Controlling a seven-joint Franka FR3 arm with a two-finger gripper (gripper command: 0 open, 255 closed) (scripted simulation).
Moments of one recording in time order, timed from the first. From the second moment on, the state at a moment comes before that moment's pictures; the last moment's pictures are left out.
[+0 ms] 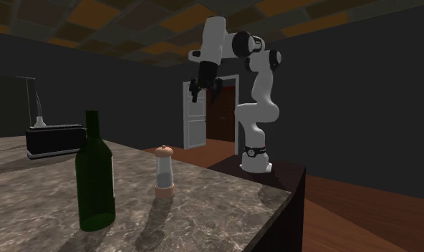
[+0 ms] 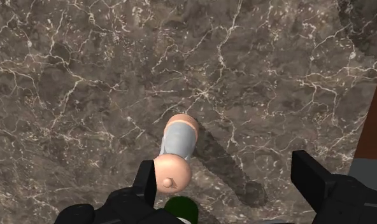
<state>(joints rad) -0.04 -0.57 -0.09 -2.39 -0.17 1.94 -0.03</state>
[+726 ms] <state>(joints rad) -0.07 -0.20 -0.14 -2.32 -0.23 2.24 -0.05</state>
